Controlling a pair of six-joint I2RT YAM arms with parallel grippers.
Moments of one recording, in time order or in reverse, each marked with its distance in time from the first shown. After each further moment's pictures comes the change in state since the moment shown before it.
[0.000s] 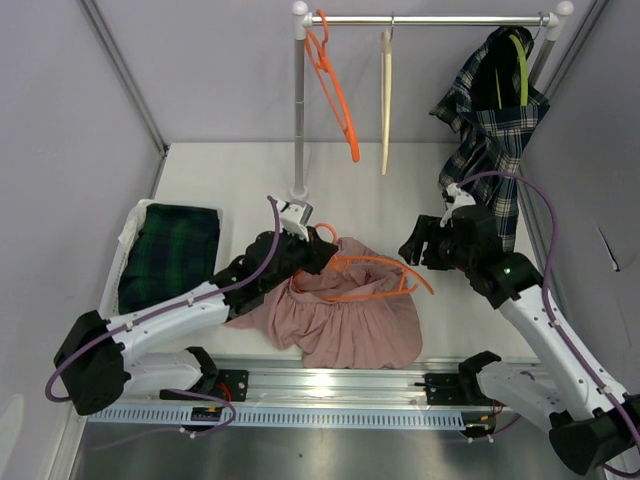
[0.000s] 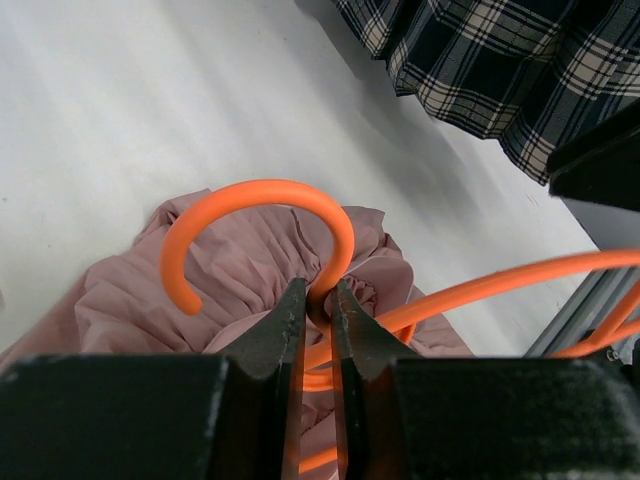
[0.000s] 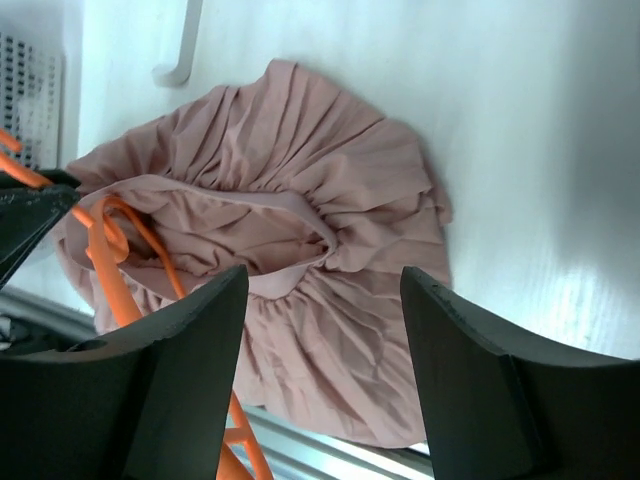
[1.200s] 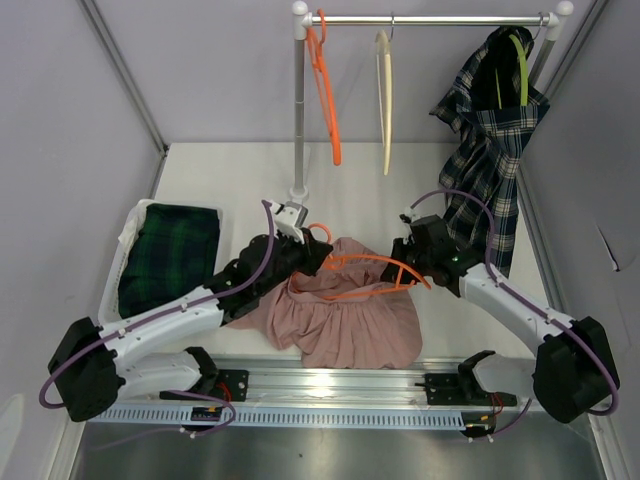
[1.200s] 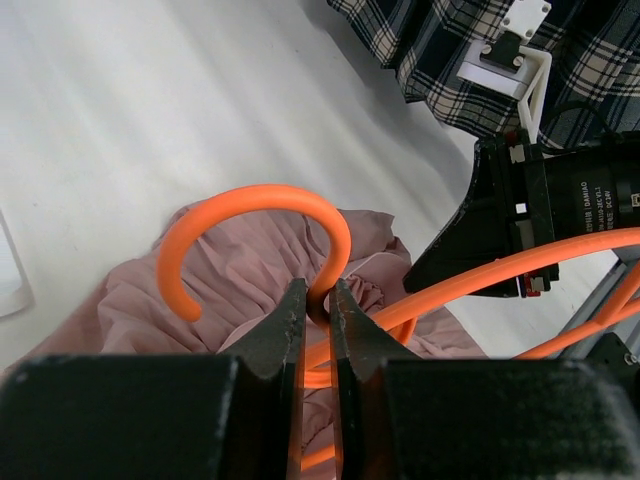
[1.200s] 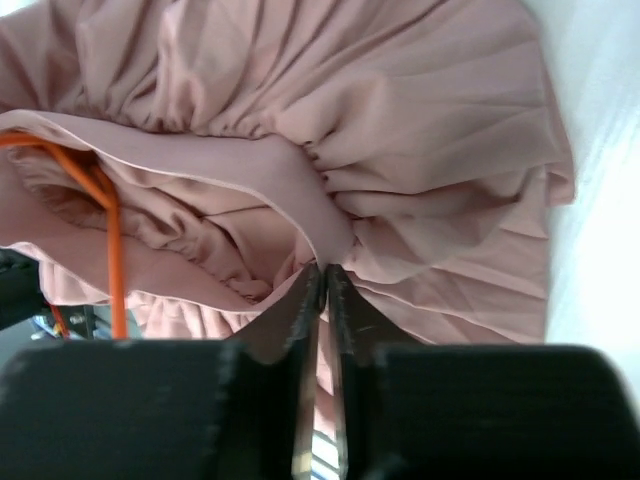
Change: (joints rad) left arm 0.000 -0.048 -0.028 0.002 -0.024 0.035; right arm 0.061 0.296 -0.201 0.261 -0.203 0.058
